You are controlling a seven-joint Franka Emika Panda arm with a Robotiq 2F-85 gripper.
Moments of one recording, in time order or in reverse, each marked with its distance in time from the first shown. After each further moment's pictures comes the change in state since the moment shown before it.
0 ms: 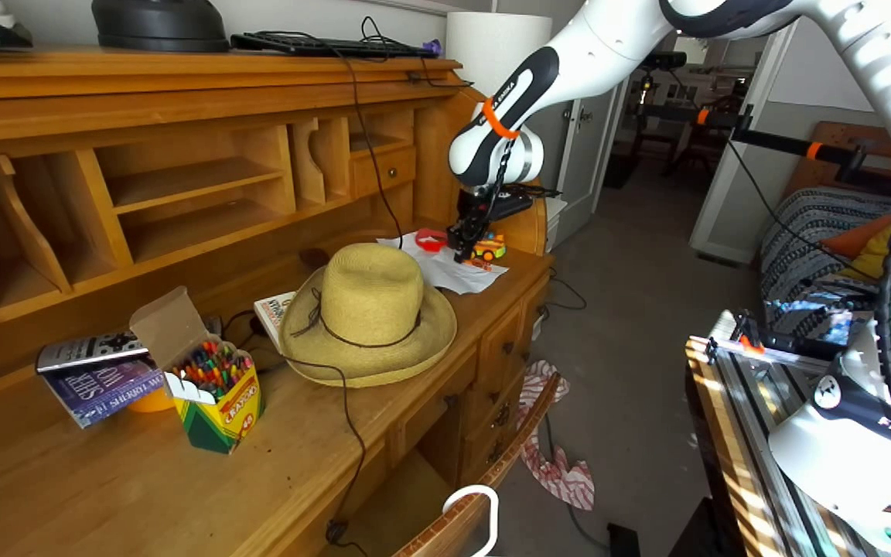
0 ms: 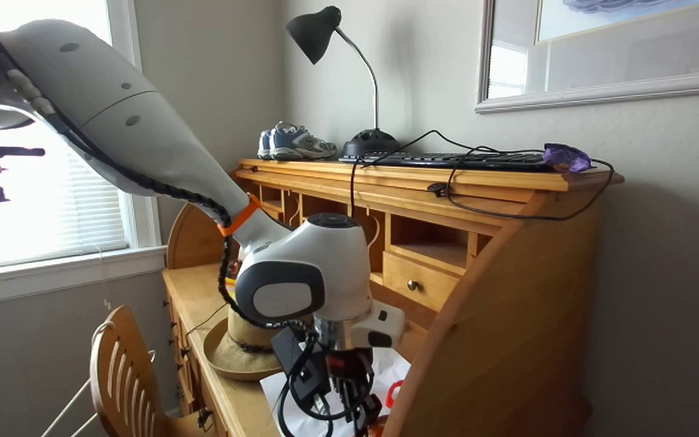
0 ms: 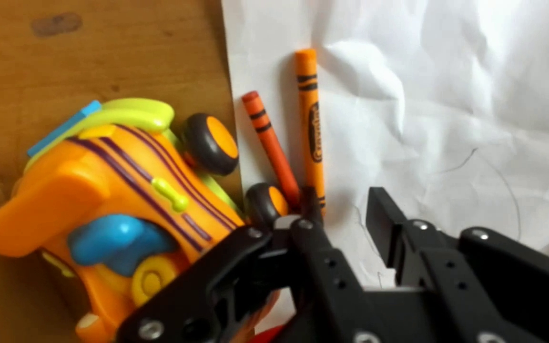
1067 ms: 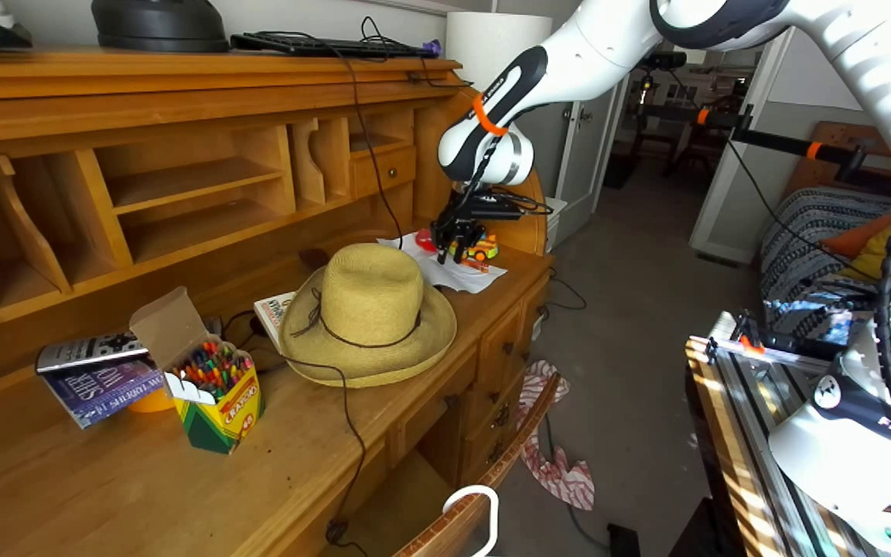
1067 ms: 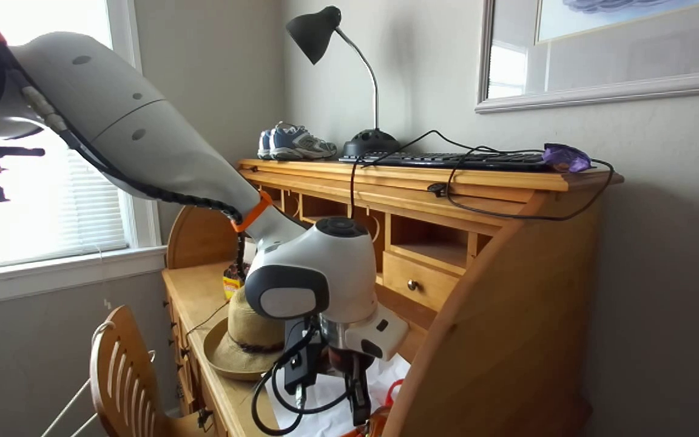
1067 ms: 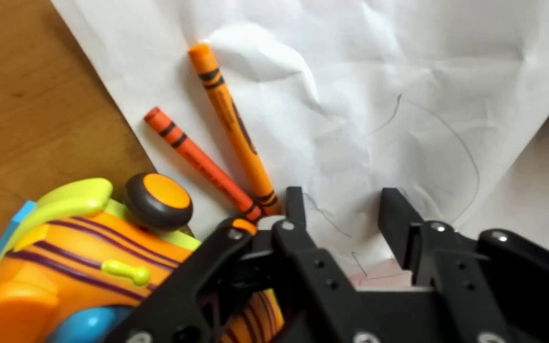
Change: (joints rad) arm -0.004 0.040 0.028 0.066 0.145 -0.035 0.233
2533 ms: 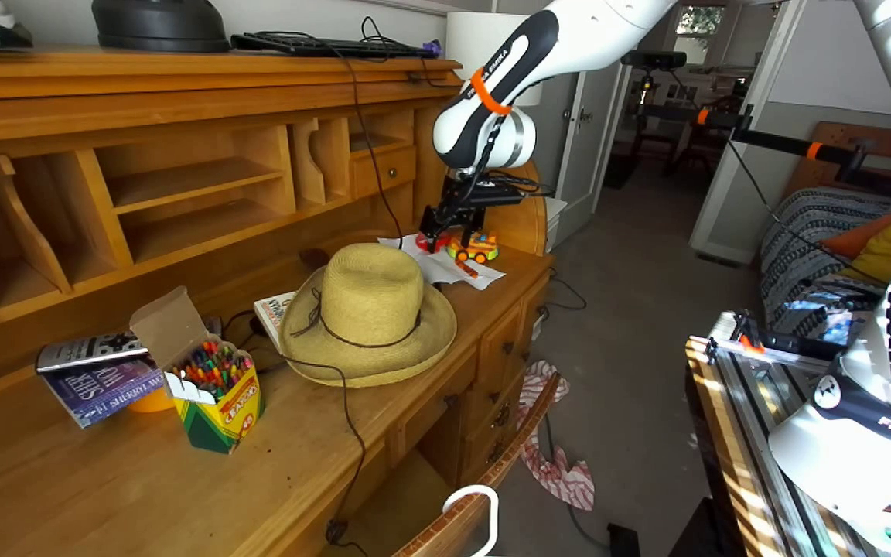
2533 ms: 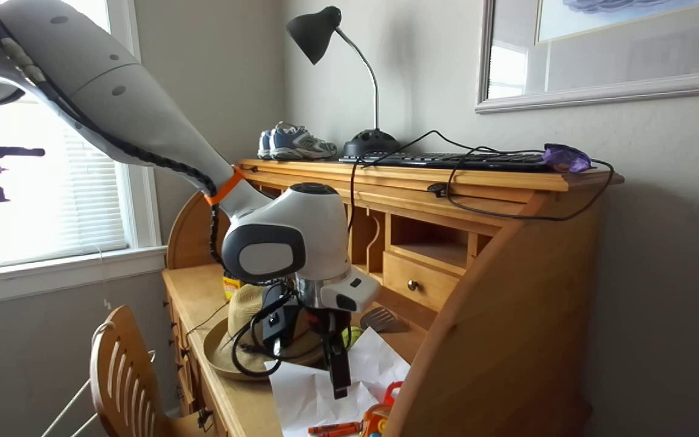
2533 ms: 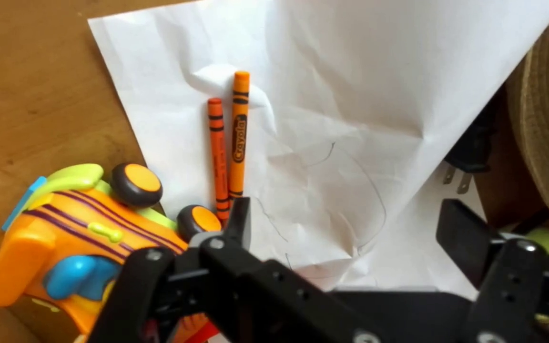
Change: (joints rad) arm 0.122 -0.150 -0.063 -0.151 -0.059 0.000 0.038
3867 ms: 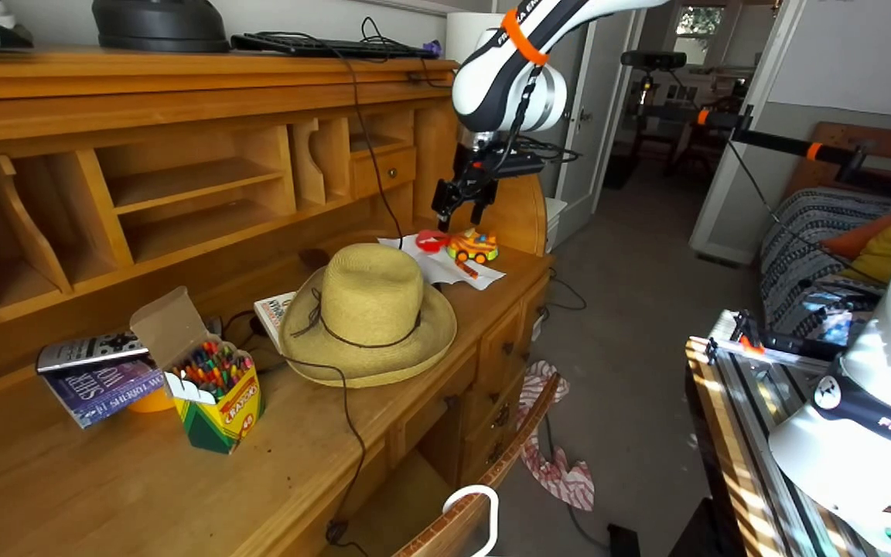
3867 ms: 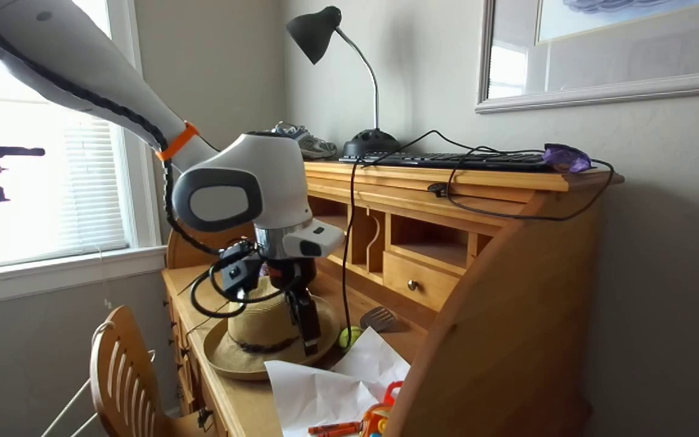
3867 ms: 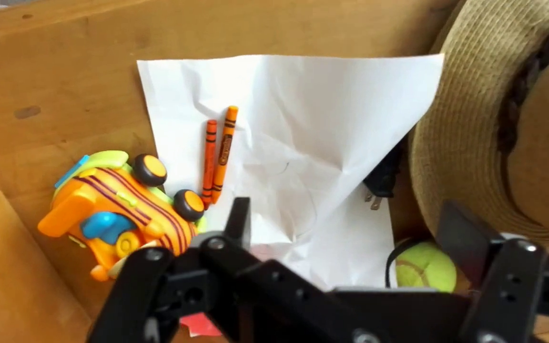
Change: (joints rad) arm 0.117 -0.265 -0.078 -0.239 -0.046 0.000 -0.078
